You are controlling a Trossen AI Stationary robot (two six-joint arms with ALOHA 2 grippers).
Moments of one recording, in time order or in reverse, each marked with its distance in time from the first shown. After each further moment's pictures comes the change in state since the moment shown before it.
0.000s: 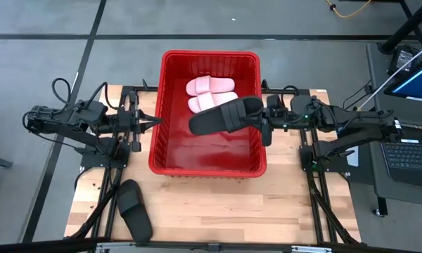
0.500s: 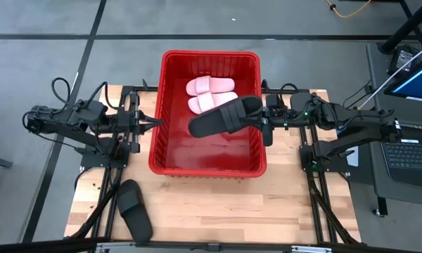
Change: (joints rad) left arm 0.000 0.010 0.018 -0.004 0.020 -0.027; right arm -0.023 0.022 0.065 -0.066 -0.050 -0.051
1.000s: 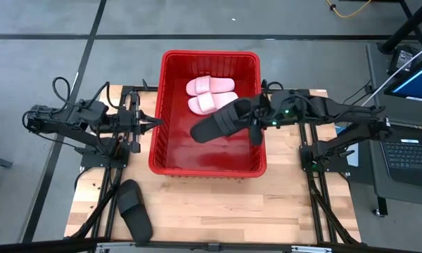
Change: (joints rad) left arm 0.000 0.016 0.022 -0.045 -0.017 -0.023; right arm -0.003 0.181 0.223 -0.285 -0.004 0.032
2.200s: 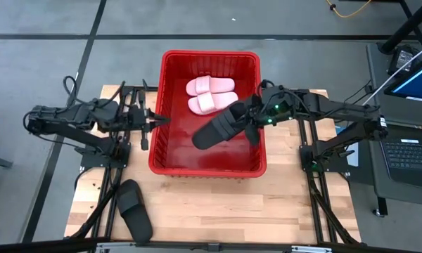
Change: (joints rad) left arm 0.068 0.113 0.078 -0.089 0.003 -0.011; right arm -0.067 0.053 0.028 -0.051 -0.163 -0.033
